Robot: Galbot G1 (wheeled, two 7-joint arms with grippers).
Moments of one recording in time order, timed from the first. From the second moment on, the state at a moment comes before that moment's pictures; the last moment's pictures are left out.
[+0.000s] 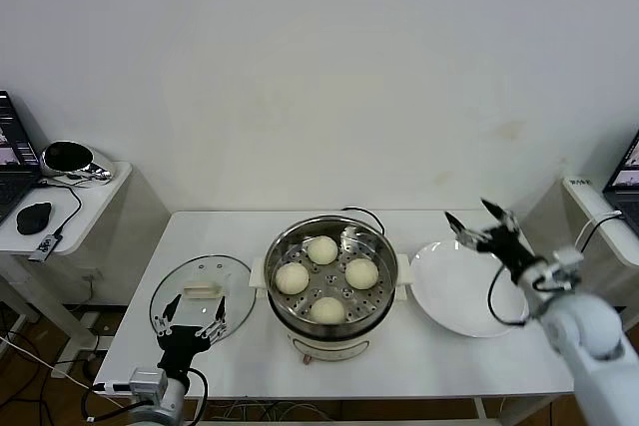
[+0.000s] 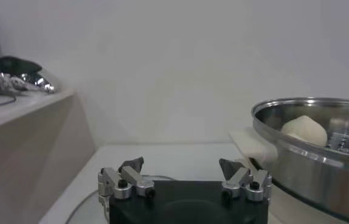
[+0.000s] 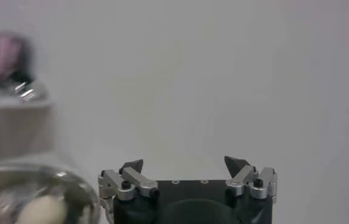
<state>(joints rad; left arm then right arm) 1.57 -1.46 -0.63 -2.10 -0.02 0.21 0.05 -1.20 0.91 0.59 1.78 0.72 -0.09 -0.17</state>
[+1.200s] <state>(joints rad) 1.34 -1.17 -0.47 -1.57 1.23 0.10 -0.29 -1.51 1.26 0.76 1.90 0.67 0.00 -0.04</state>
